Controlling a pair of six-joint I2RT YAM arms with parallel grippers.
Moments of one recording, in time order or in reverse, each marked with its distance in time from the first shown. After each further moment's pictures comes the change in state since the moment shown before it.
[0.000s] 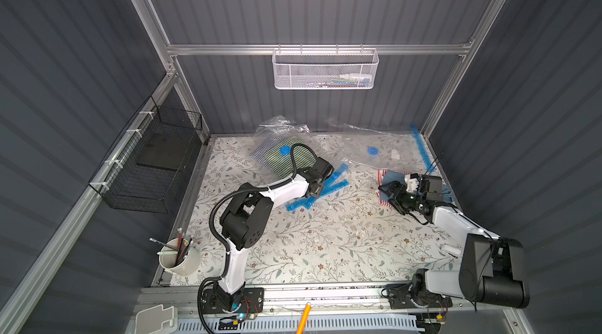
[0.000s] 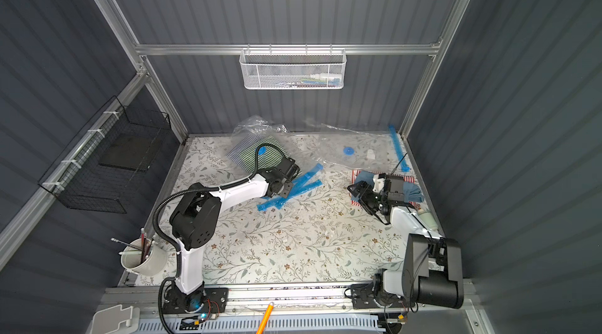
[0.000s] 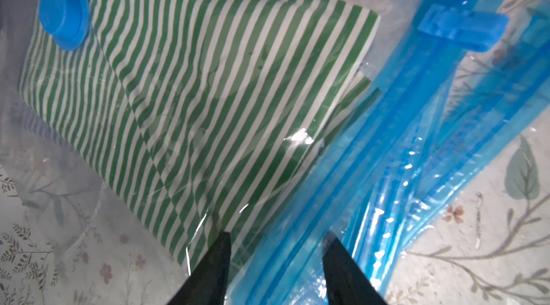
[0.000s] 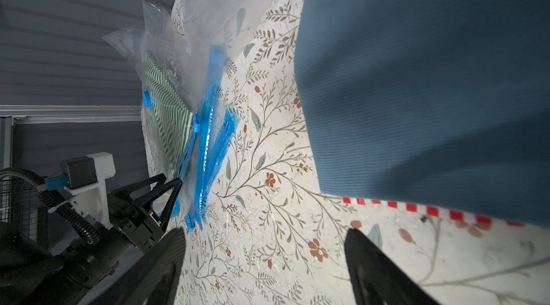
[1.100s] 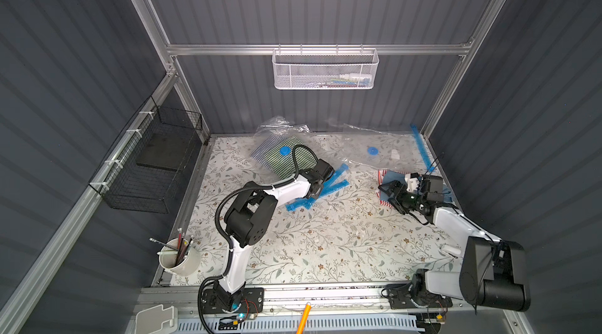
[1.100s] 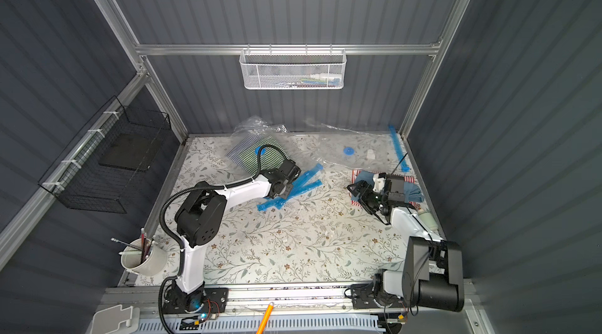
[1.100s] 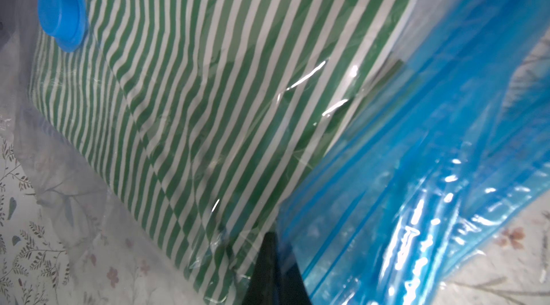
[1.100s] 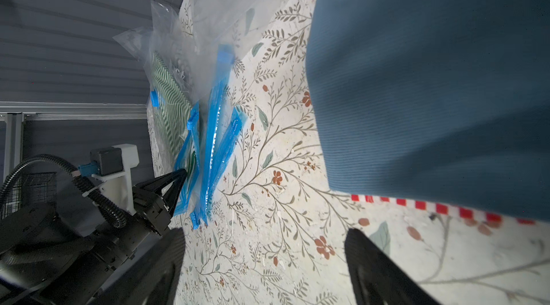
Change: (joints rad) left arm 0.000 0.047 0.011 0.008 -0.061 0.019; right arm 0.000 -0.034 0.000 -0.003 -0.013 0.009
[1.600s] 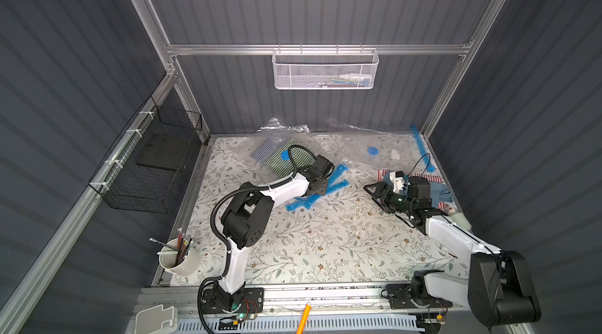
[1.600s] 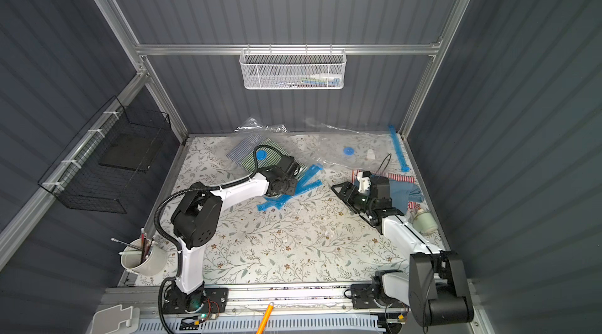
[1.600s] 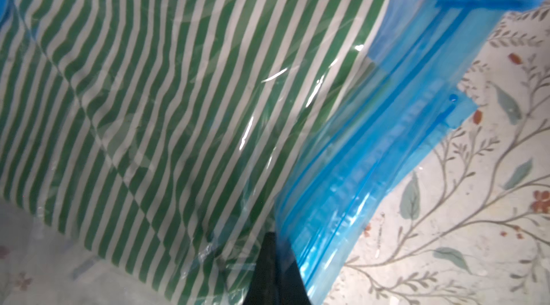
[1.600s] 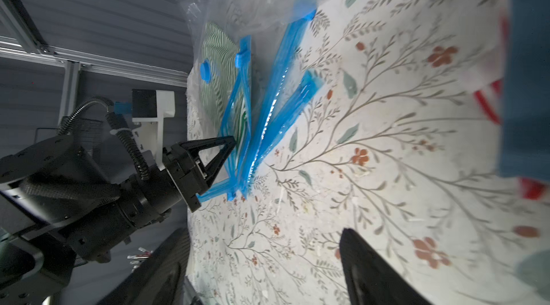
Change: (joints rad) left arm -0.010 -0.032 0.024 0.030 0.253 -0.253; right arm 0.236 -0.055 -0.089 0.241 -0.004 0.161
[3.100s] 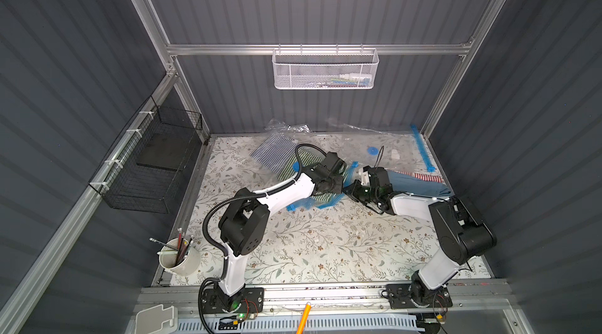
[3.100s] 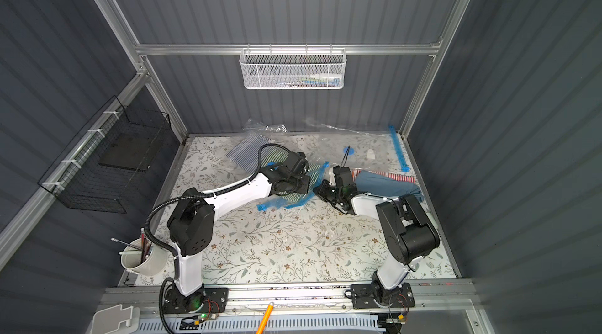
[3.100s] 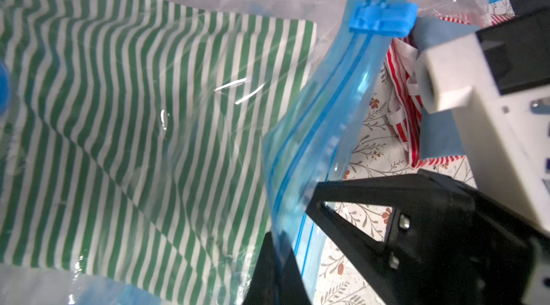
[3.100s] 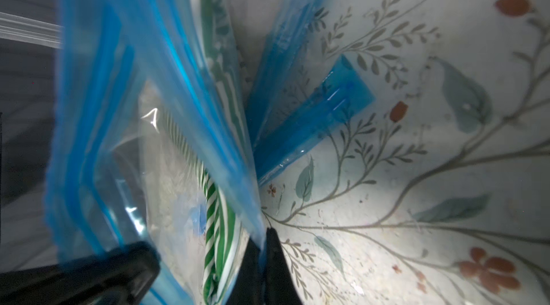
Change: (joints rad) left arm -0.084 -0.064 0.079 -0.019 0.134 -0.127; right arm 0.256 0.433 0.240 0.087 0.243 0.025
